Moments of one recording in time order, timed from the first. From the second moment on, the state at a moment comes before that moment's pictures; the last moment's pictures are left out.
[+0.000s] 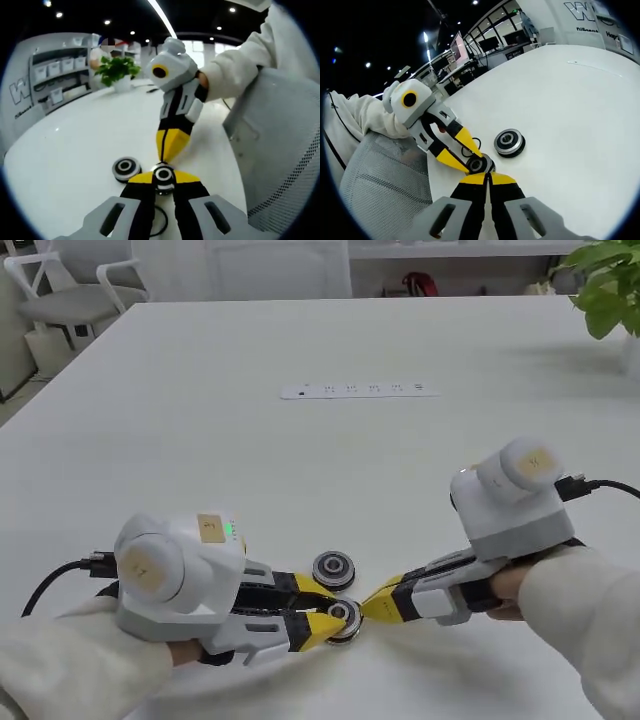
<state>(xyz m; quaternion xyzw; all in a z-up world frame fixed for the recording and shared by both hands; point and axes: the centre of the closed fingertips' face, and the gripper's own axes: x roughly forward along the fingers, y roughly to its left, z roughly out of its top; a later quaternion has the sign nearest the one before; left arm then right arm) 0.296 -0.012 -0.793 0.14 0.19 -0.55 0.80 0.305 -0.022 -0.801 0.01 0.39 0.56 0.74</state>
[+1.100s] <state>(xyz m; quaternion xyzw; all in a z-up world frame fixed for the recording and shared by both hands) 0.296 -0.012 -0.793 0.14 0.19 -0.55 0.80 0.297 -0.013 -0.792 0.00 0.38 0.56 0.73</state>
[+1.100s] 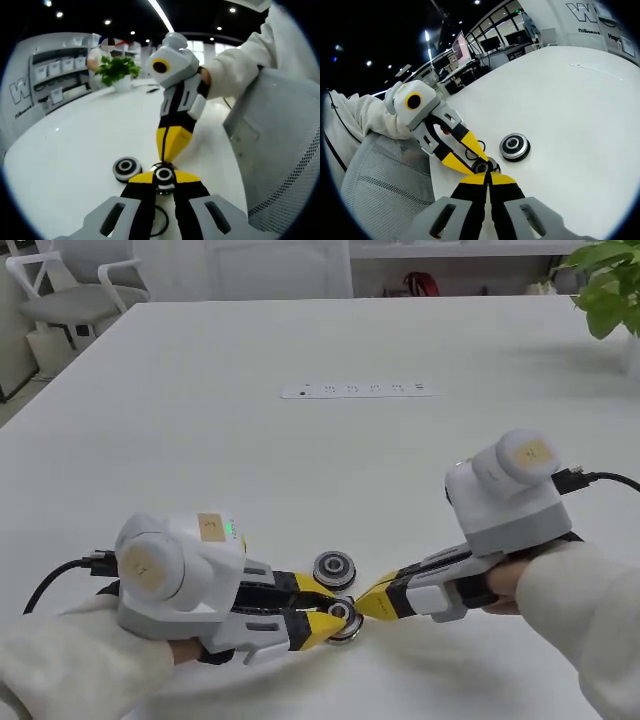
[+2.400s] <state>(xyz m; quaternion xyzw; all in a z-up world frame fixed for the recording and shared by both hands) 0.297 -0.012 -0.793 0.14 0.19 -0.55 0.80 0.296 -0.009 -0.787 0.01 0.38 0.57 0.73</state>
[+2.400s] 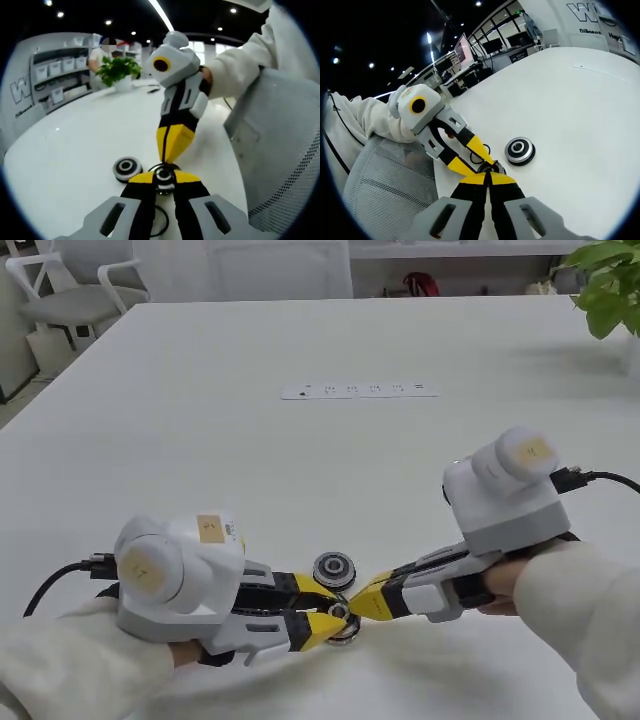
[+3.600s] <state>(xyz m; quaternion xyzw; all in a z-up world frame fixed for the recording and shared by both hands) 0.293 -0.013 -0.791 0.16 0.20 -0.55 0.79 0.300 -0.011 -0.784 0.03 0.38 0.56 0.74</state>
